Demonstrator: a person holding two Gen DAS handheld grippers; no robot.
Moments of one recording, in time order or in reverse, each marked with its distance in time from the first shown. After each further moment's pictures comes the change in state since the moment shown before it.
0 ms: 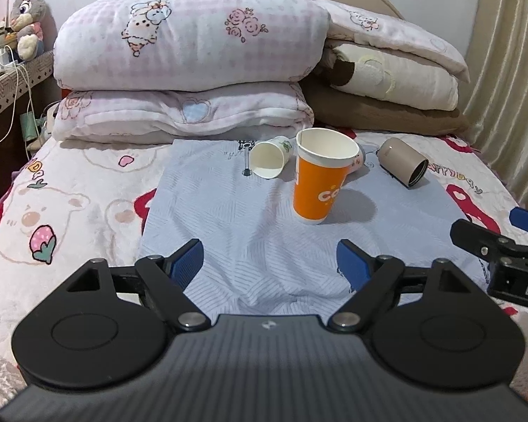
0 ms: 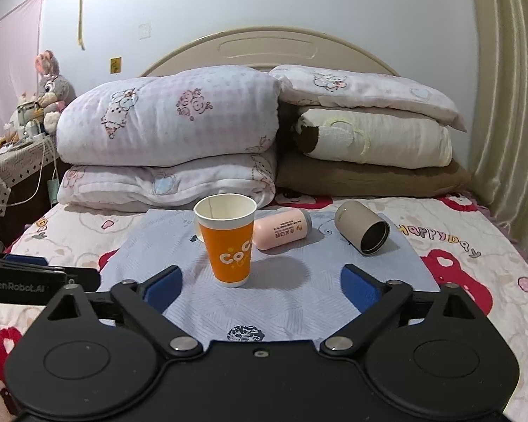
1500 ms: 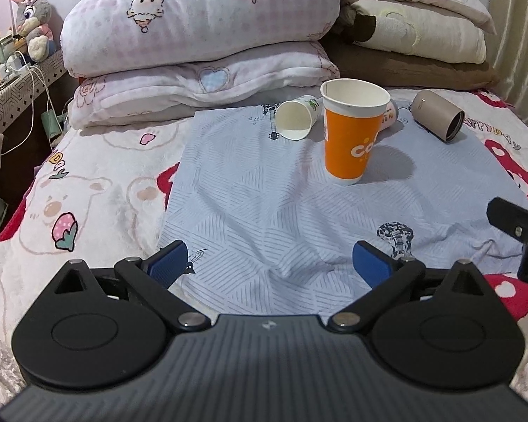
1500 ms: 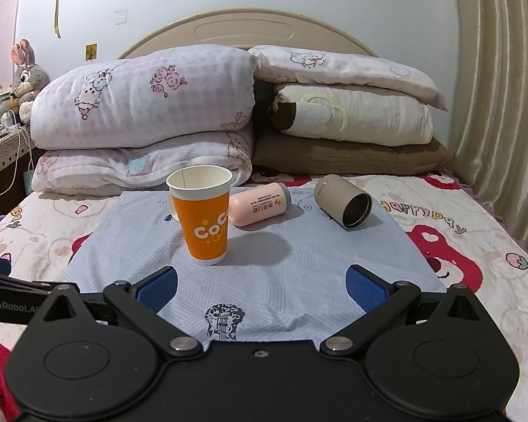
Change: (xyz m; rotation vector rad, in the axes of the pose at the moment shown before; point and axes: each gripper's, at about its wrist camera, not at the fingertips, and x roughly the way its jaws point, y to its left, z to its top) left arm 0.030 -0.009 -0.017 0.076 0.107 0.141; right arm 0.017 -0.001 -0.026 0.015 0.046 -0.076
